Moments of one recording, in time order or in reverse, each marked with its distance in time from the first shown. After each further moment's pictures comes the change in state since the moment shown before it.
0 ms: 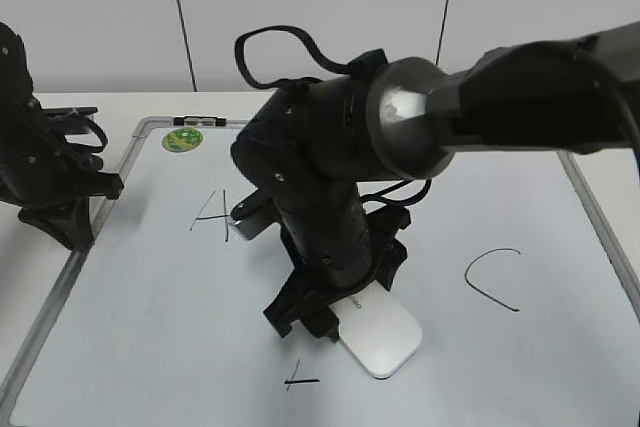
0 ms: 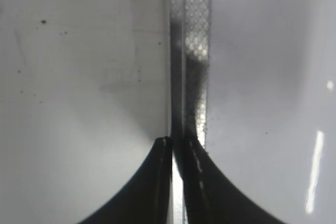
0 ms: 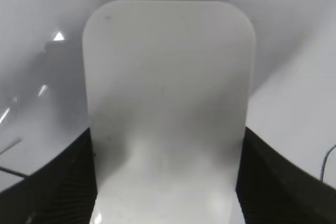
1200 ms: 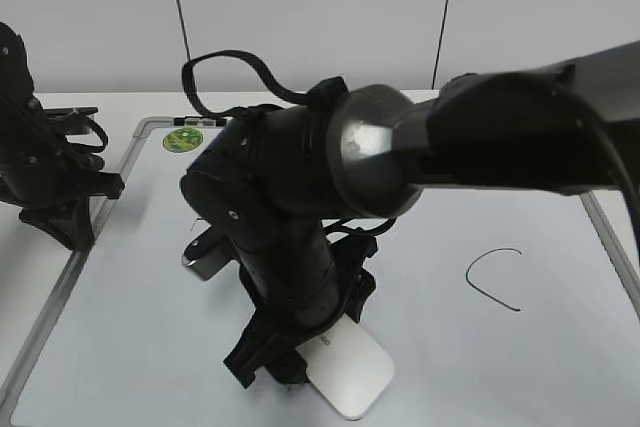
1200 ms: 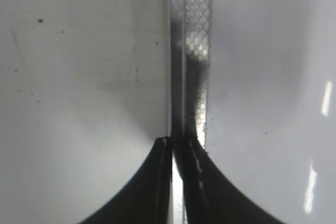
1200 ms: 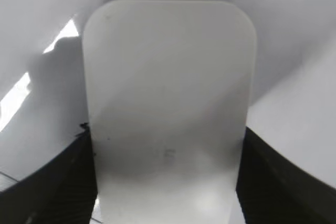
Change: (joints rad) left arm -0.001 0.000 0.000 -0.006 0.000 -0.002; right arm 0.096 0.002 -0.002 0.069 0.005 -0.039
